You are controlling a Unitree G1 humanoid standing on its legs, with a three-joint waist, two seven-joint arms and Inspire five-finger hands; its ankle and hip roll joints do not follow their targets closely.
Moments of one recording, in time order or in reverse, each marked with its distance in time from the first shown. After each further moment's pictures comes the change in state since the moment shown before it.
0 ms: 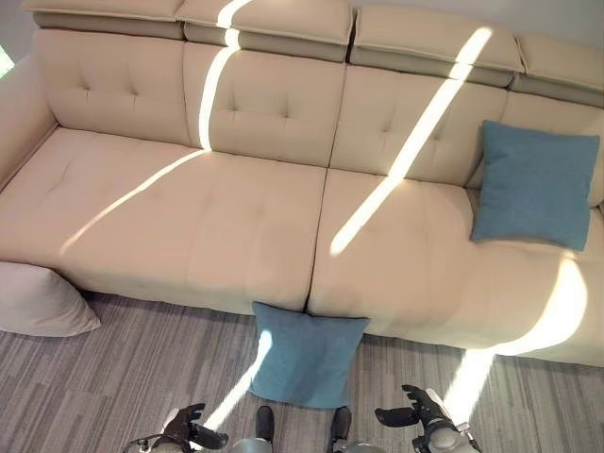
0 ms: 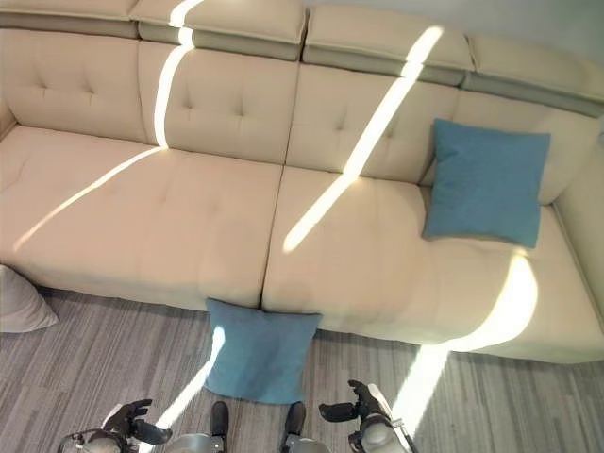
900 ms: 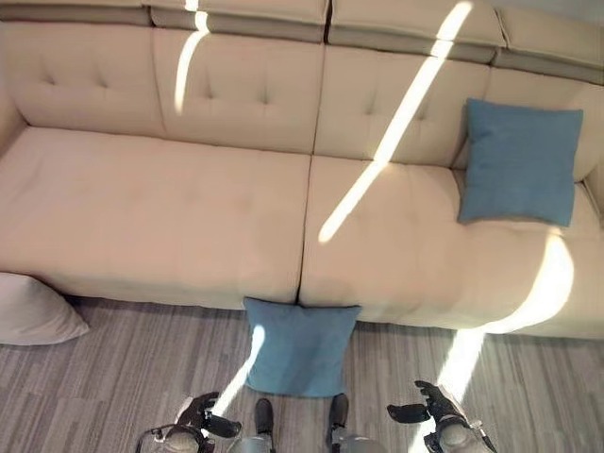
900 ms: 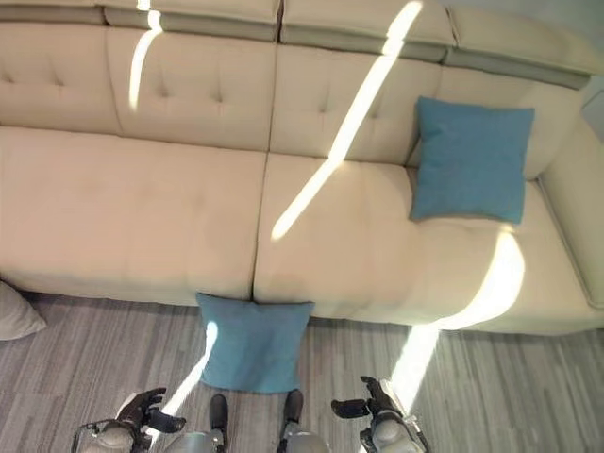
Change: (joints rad) left arm -0.067 0.002 -0.002 -0.025 -0.005 -0.002 0.001; right arm 0.000 -0.040 -0.001 0.006 0.002 0.000 -0.015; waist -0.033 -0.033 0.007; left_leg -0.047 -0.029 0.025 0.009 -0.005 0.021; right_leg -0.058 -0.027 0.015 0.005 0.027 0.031
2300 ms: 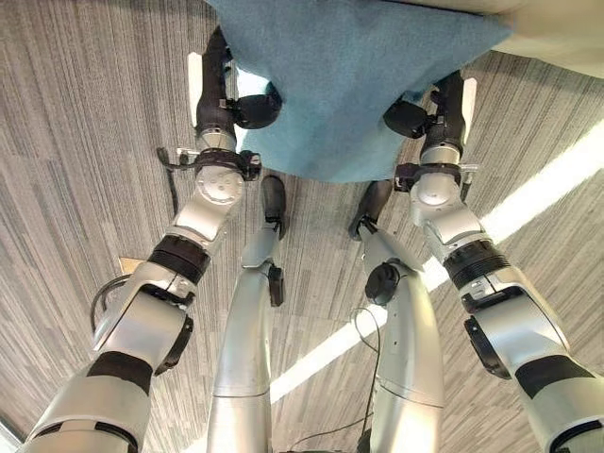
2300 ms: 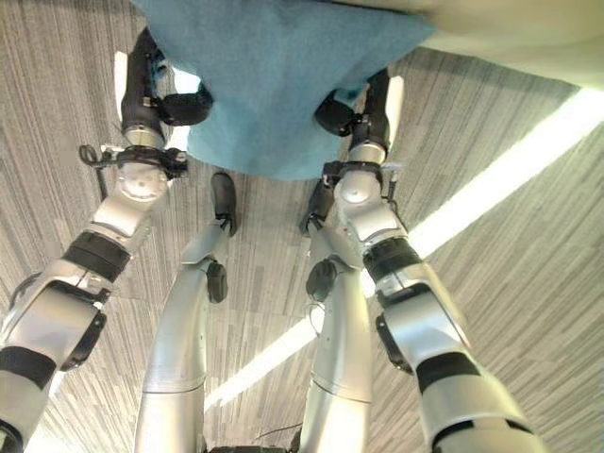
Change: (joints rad) left arm -1.000 0.108 -0.255 -0.429 -0.281 -0.072 0.414; right arm -0.987 -0.083 0.120 -0.284 0.398 -0.086 -0.359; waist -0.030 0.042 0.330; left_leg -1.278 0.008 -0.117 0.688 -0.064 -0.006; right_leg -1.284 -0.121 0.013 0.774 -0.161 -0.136
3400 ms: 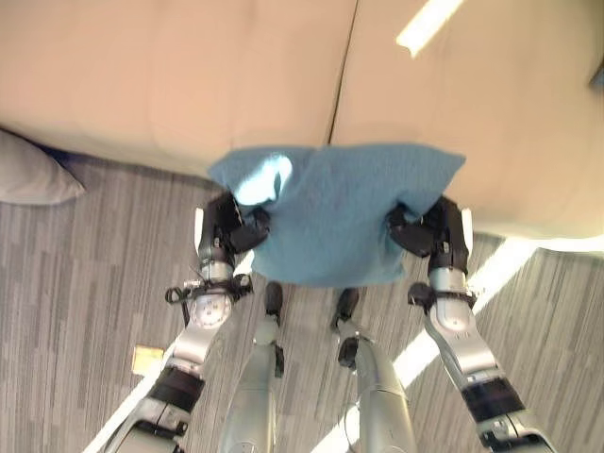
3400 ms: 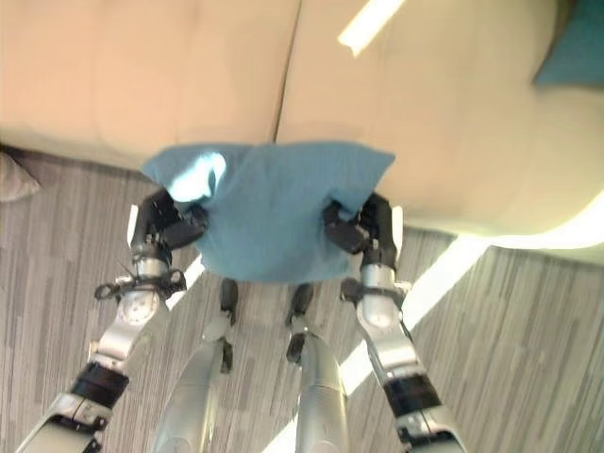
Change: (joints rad) left arm 0.816 -0.076 0.173 -0.464 -0.029 -0.070 -0.138; right arm 0.872 0.026 -0.229 -0.594 -0.159 -0.084 0.178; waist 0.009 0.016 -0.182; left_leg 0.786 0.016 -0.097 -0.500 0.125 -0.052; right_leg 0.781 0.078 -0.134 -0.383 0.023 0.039
